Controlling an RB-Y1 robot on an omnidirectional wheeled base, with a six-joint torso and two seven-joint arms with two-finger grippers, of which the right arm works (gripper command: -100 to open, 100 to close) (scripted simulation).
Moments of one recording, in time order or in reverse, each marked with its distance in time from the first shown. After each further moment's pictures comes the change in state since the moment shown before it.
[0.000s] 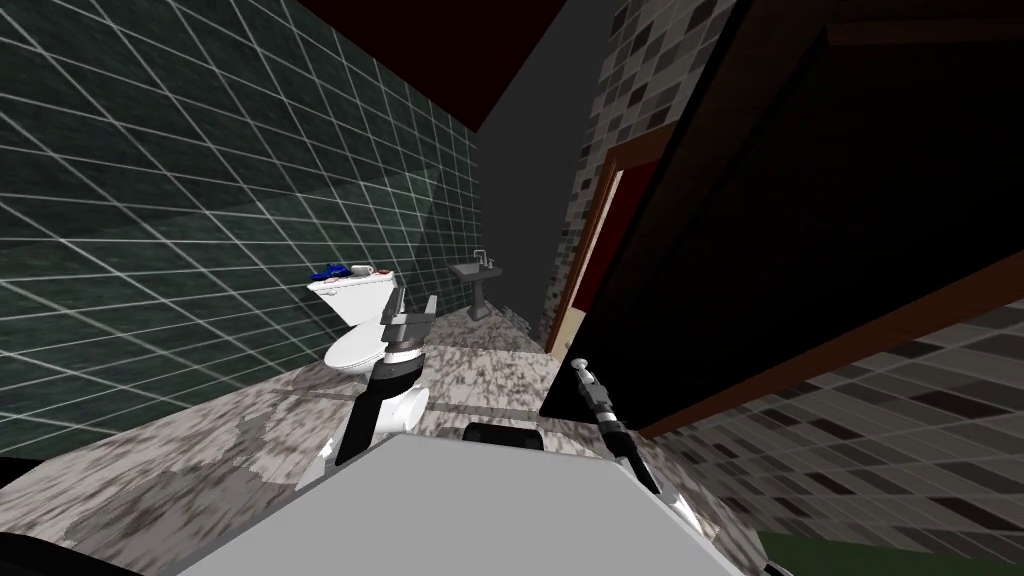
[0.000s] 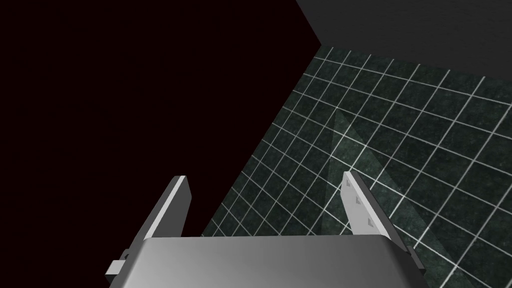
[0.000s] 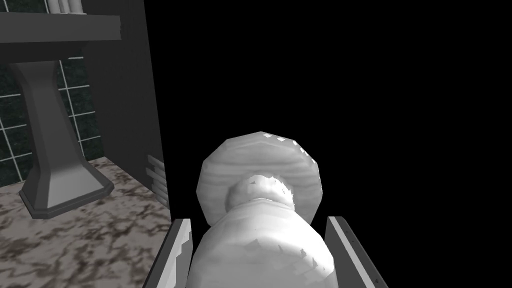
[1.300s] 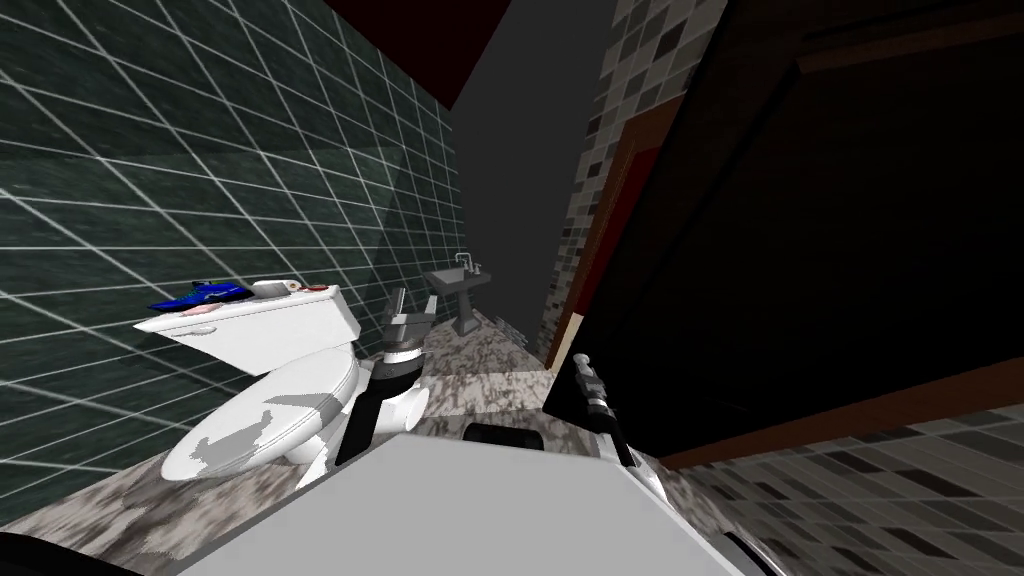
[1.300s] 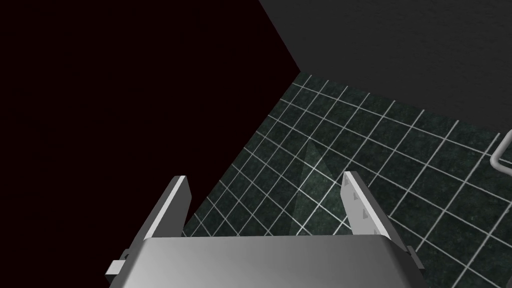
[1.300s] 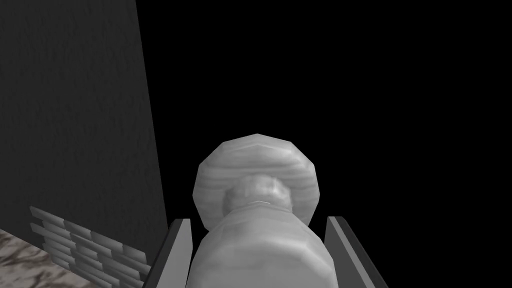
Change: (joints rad) arm -0.073 0.110 -0.151 0.029 -0.079 0.115 0.155
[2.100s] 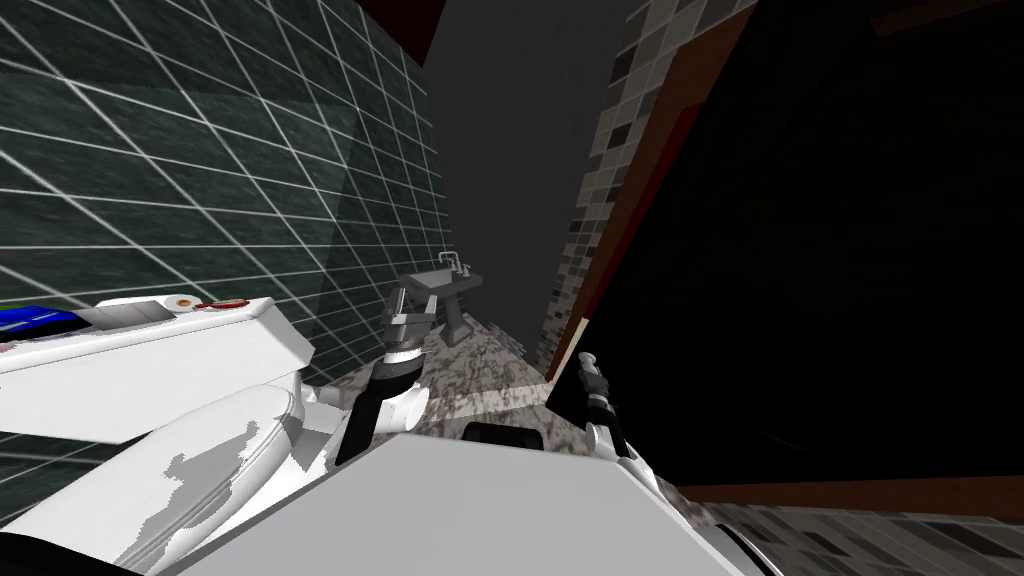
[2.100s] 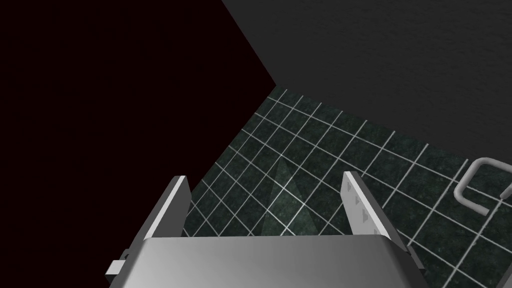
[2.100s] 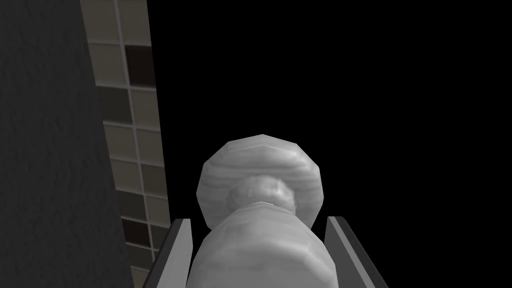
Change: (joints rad) arm -0.030 0.037 -0.098 0.010 -0.048 0.023 0.099
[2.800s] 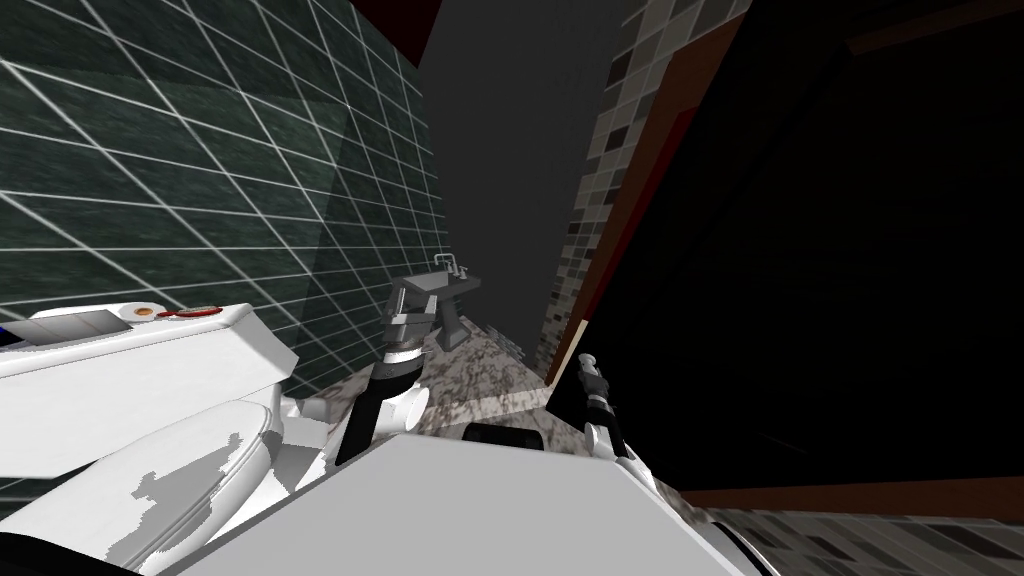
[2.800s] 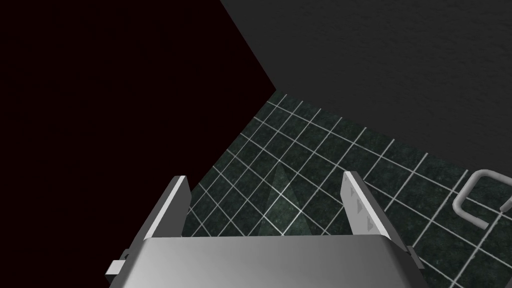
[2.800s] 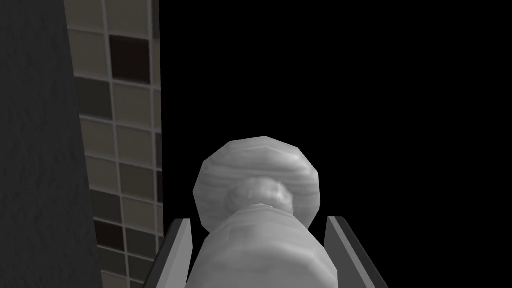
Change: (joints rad) arm -0.008 0.017 -0.021 0.023 0.002 0.000 0.095
